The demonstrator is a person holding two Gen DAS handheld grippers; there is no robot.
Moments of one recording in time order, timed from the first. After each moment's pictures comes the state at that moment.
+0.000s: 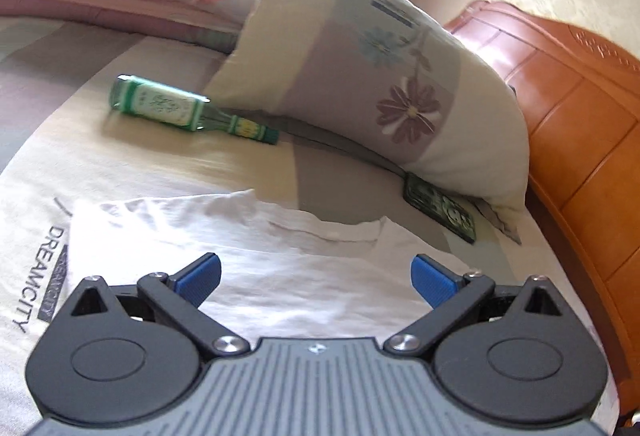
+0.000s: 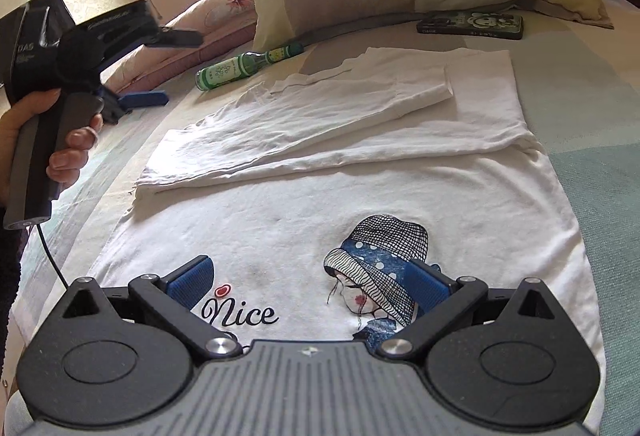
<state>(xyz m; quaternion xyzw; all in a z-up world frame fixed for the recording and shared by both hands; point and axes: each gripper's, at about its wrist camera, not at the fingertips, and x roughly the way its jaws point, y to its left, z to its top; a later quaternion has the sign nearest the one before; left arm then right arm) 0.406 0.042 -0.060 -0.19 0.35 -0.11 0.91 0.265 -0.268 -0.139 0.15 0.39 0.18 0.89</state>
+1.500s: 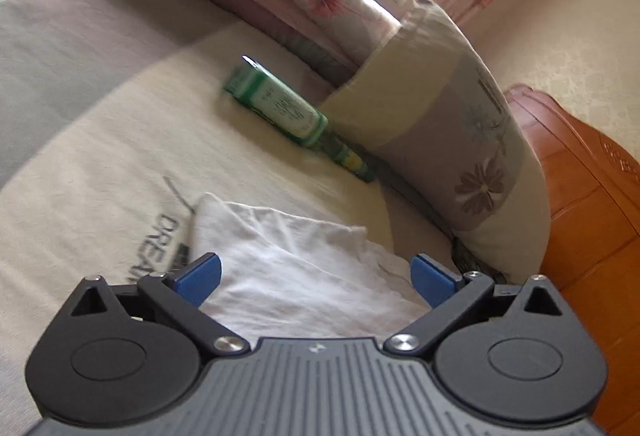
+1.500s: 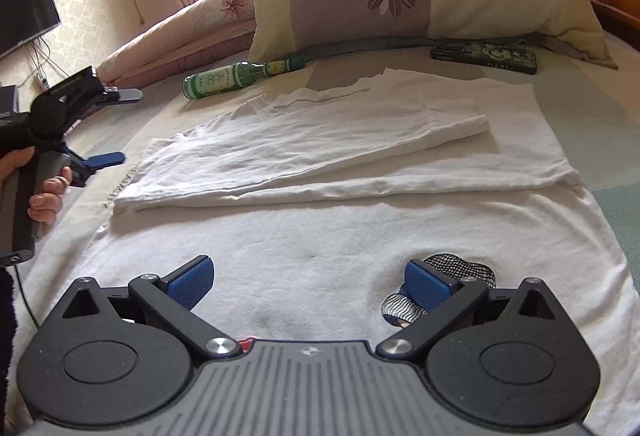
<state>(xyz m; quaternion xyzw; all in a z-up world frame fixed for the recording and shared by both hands) 0.447 0.151 -0.119 -0.30 0.35 -0.12 0.88 0.283 -0.216 -0.141 0.12 0.36 0.14 0.92</state>
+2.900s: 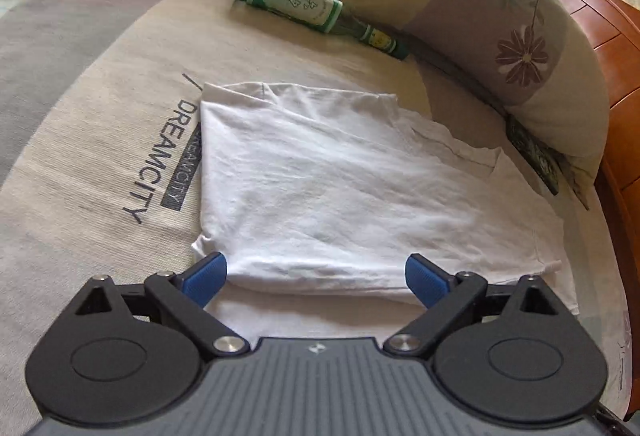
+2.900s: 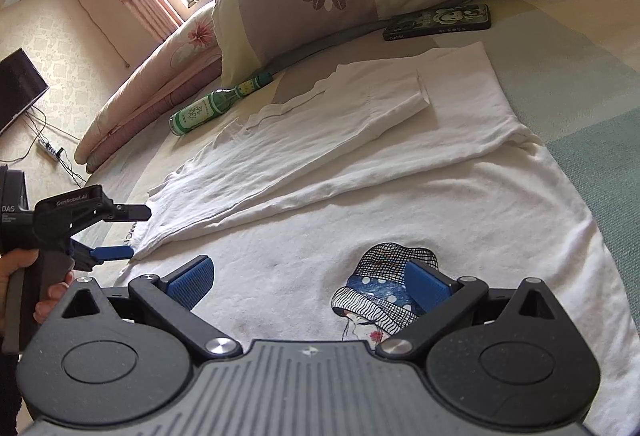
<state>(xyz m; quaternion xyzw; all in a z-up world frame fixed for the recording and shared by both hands) 0.381 0.093 -0.092 -0.17 0.45 -0.04 0.87 0.281 -0.270 -0.144 0.24 0.37 0.13 0.89</state>
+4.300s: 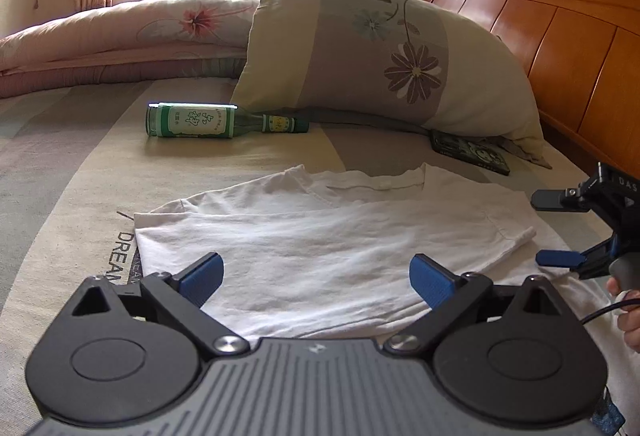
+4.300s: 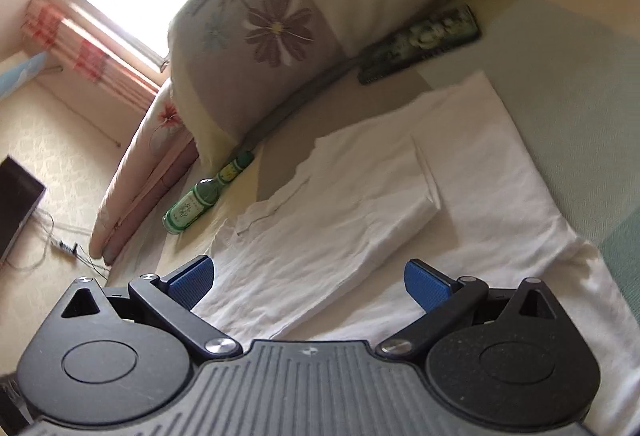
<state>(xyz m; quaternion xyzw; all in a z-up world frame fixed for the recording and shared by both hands) 0.357 0.050 -0.087 -0.03 0.31 -0.12 0.94 0.374 -0.310 -0.148 0.40 0.33 0.11 0.85</state>
